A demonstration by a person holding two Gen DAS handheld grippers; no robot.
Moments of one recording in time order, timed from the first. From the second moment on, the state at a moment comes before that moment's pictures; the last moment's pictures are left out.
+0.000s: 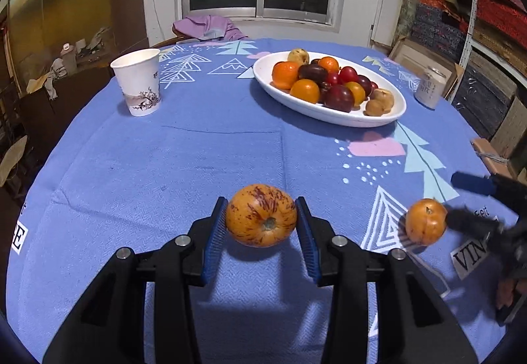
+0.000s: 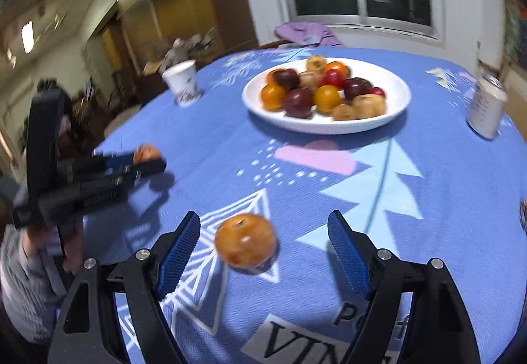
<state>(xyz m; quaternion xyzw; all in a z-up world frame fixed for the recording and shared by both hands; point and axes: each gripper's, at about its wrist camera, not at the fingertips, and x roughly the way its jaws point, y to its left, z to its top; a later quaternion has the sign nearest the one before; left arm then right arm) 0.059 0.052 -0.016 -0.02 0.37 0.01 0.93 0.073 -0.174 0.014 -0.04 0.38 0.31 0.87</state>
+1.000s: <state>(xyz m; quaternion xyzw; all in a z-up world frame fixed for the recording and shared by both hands) 0.135 0.014 0.096 0.01 0.32 -0.04 0.95 0.133 -0.203 0.157 0.00 0.29 0.28 0.91</state>
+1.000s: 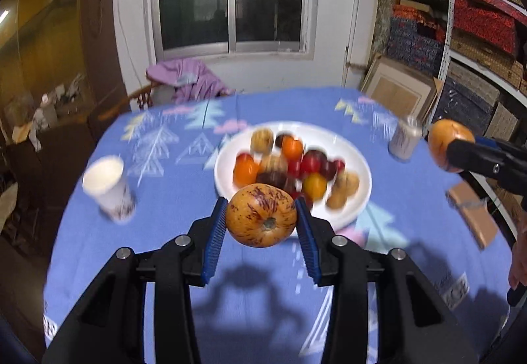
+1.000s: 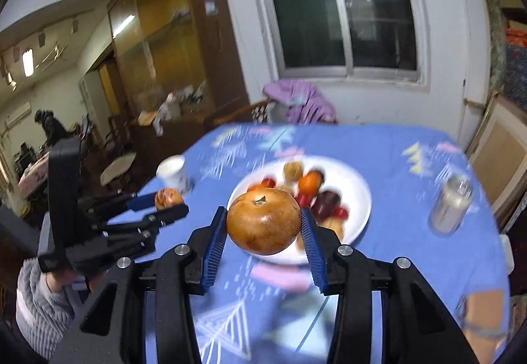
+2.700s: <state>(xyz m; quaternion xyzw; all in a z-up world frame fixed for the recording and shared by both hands) 0.072 -0.002 0.014 -0.01 0.31 0.03 0.95 0.099 -0.211 0.035 0.02 0.32 0.09 0.94</state>
